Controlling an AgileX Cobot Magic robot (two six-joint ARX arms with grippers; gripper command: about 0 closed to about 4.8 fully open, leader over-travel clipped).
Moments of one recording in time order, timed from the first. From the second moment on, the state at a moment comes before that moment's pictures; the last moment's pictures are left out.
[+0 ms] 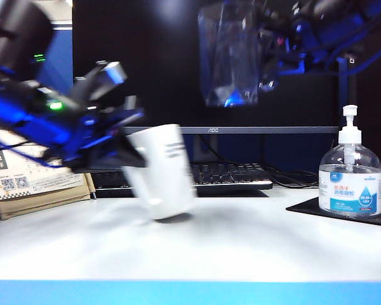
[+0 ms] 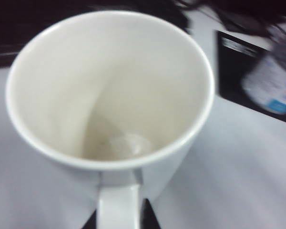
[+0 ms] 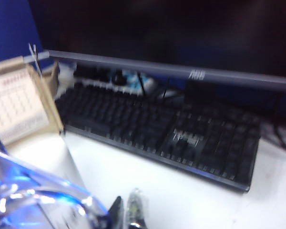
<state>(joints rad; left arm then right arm) -0.54 1.54 0.53 0.62 0.20 -0.21 0.56 1.17 0.57 0.48 0.07 0.06</state>
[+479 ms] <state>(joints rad) -0.64 1.58 0.61 0.56 0.24 -0.21 0.56 1.15 0.68 0.38 0.08 0.02</state>
